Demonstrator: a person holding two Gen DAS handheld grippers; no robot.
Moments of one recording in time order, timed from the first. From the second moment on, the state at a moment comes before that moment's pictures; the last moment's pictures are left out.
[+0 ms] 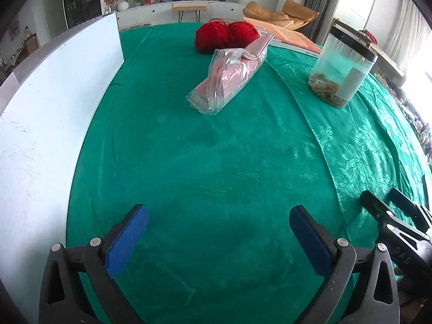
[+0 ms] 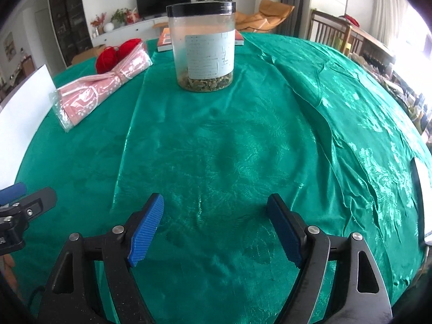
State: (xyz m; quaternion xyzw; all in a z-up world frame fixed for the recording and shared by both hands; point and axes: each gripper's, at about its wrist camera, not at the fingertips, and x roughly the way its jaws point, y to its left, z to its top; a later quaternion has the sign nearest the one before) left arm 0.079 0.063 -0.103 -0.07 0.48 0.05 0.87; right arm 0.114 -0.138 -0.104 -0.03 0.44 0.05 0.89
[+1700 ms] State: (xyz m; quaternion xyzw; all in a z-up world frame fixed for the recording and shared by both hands) left arm 0.071 0.060 -0.105 -0.02 0.46 0.04 0.88; right arm 0.128 -0.132 -0.088 0.03 0.43 0.12 0.90
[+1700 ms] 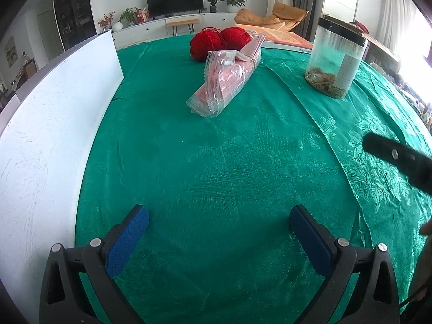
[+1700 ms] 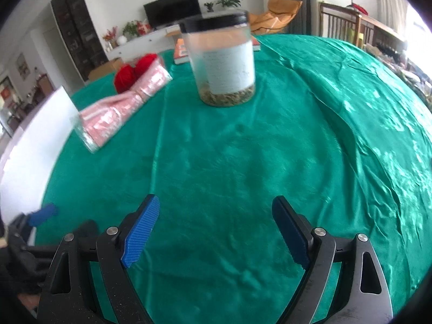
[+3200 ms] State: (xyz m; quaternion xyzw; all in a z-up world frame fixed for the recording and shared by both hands) left arm 0.067 0.068 -0.108 -0.03 0.46 0.05 0.89; right arm 0.256 0.026 -0.056 0.03 0.52 0.27 0.81
